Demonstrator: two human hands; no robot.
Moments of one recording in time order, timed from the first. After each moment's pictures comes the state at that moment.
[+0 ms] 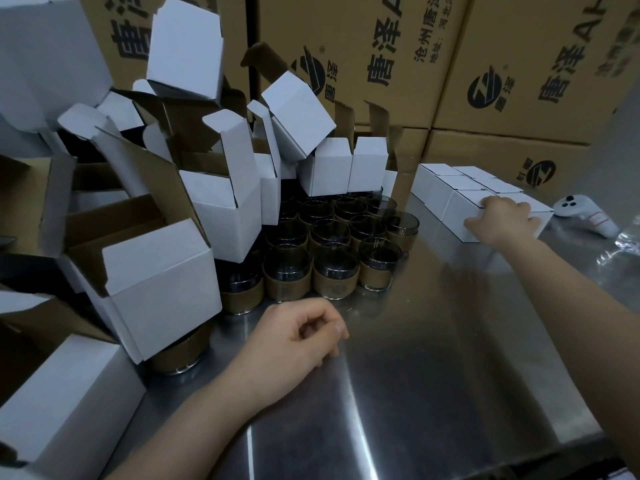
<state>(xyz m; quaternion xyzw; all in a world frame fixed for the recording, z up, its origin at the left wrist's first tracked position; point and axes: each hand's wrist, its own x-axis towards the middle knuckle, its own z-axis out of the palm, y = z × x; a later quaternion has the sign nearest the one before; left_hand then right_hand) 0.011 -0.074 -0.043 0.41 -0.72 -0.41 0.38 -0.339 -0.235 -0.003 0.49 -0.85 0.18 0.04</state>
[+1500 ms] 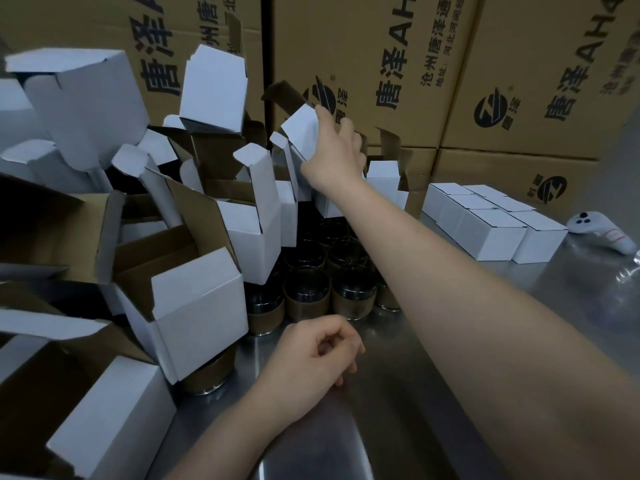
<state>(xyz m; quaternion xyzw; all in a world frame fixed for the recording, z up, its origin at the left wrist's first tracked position) 0.015 -0.079 -0.047 0.42 -0.70 -0.44 0.39 -0.066 -0.255 0.091 0.68 -0.63 0.37 -0.02</state>
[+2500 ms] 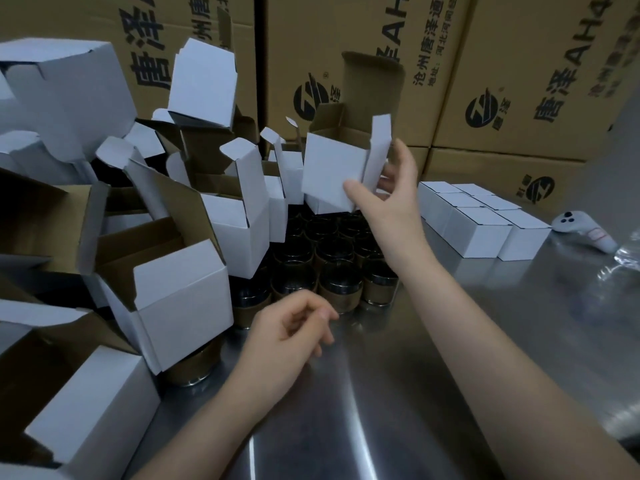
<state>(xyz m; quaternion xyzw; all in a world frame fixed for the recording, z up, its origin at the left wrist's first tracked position) 0.016 -0.077 -0.047 0.38 -0.65 -0.41 0.51 -0.142 -0.177 0.039 0.59 -0.44 0.63 -0.24</state>
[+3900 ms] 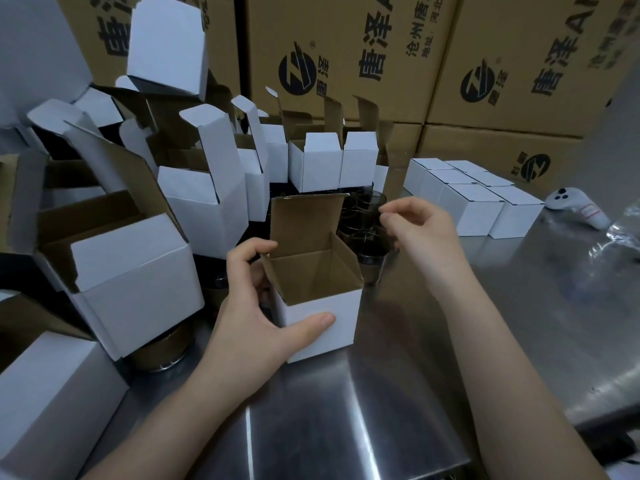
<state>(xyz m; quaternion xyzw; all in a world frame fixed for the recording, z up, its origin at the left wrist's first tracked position) 0.015 -0.072 -0.046 0.39 -0.66 -0.34 0.54 -0.205 -0.148 0.000 0.55 -0.57 0.56 -0.26</state>
